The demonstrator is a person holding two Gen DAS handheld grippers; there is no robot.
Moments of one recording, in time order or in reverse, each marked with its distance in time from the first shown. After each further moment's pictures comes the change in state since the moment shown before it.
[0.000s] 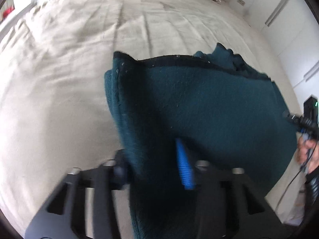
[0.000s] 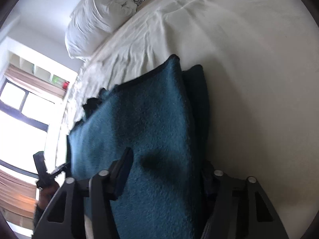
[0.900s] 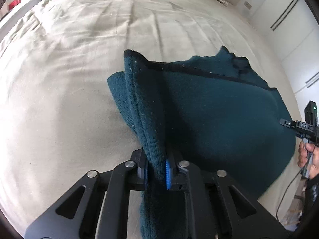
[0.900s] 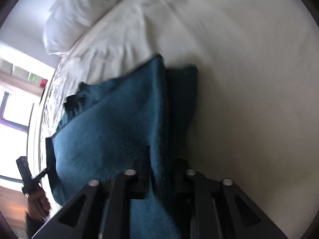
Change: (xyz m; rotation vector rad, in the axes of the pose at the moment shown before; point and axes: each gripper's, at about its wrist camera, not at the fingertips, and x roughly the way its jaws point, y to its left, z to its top) left arm -0.016 0.010 -0.011 -0.029 -0.013 0.023; right arm 0.002 0.000 0.004 0.080 0.054 -0.127
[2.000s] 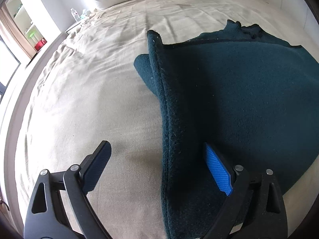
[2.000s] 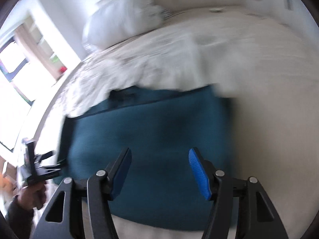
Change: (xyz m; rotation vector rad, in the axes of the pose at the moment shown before) left arm -0.028 -0.036 -0.083 0.188 -0.086 0.421; right arm -0.055 0.089 -0.064 -0.337 -0.200 0.021
